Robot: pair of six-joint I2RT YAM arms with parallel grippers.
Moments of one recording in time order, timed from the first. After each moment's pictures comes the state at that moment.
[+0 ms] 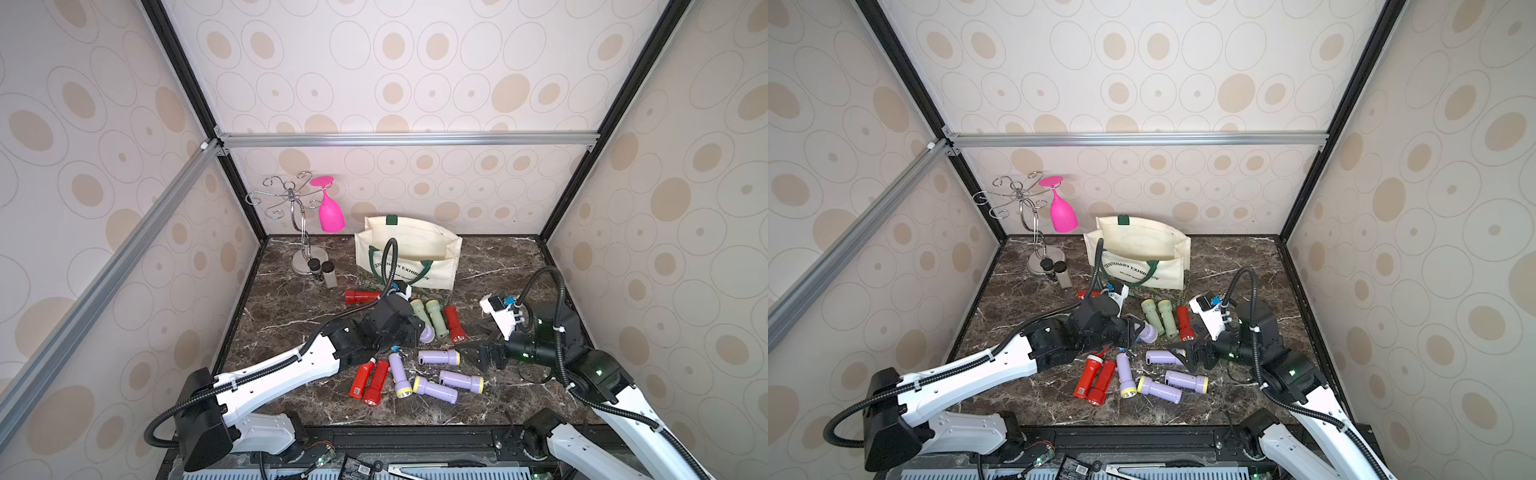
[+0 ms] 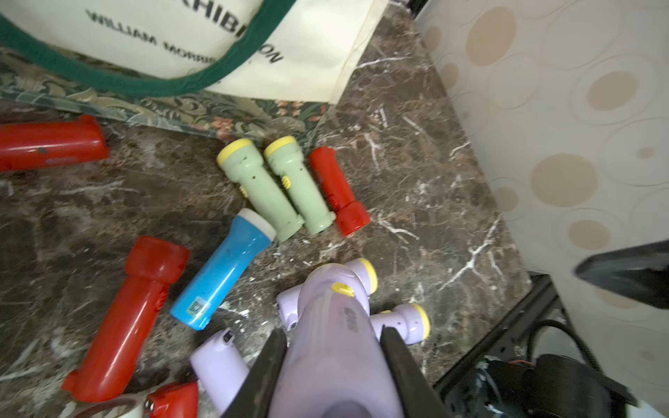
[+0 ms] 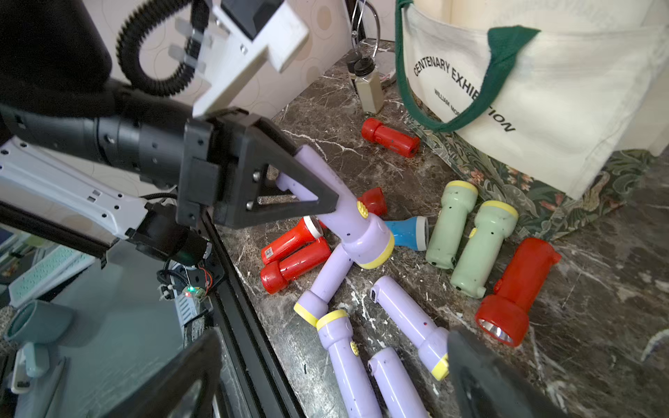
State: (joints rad) left arm -0.97 1.27 1.08 -0.45 -0.12 -0.73; right arm 0.49 0.72 0.85 -0.67 -0.52 0.07
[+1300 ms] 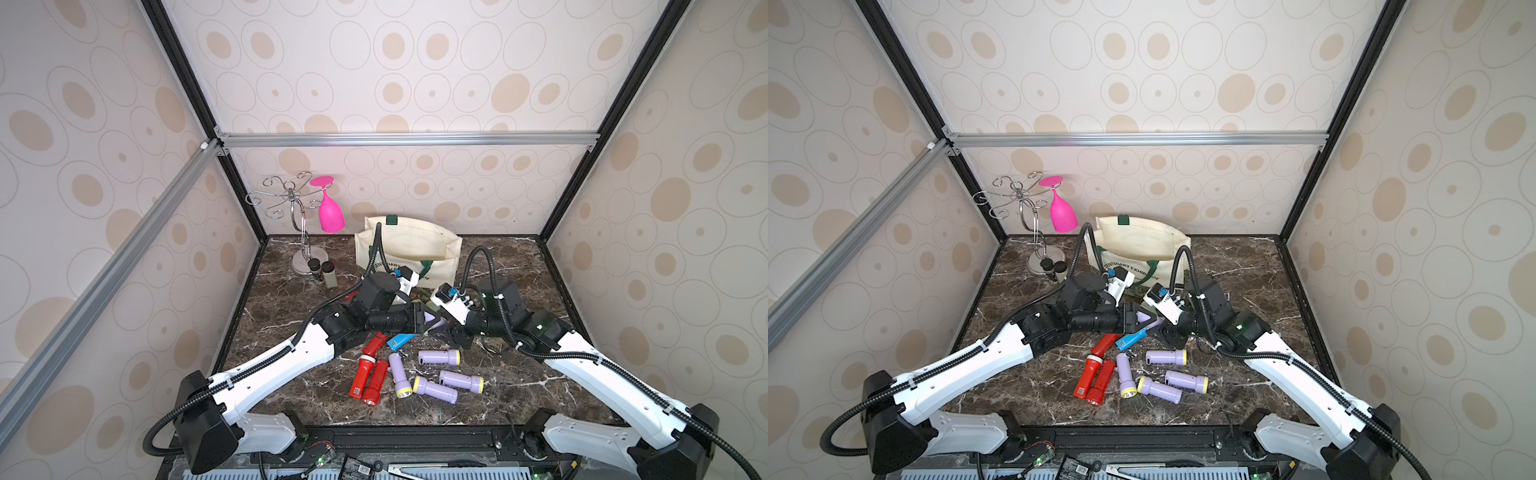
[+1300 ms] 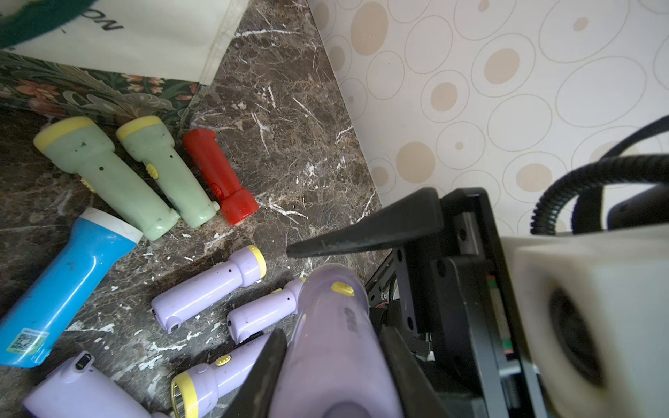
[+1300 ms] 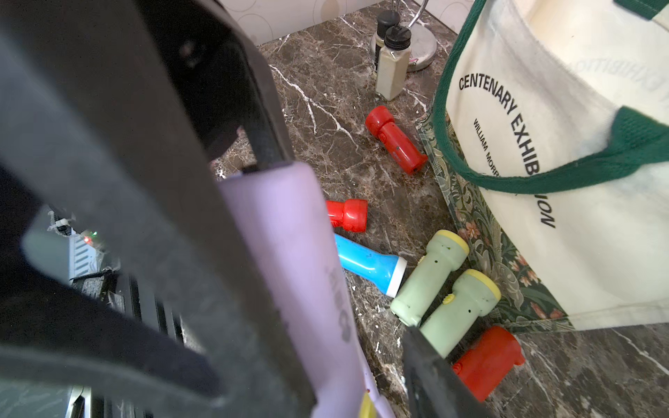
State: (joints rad) left arm -0.86 1.29 1.14 -0.37 0.32 -0.80; right arm 0.66 1.10 1.00 -0.57 -0.34 -0.25
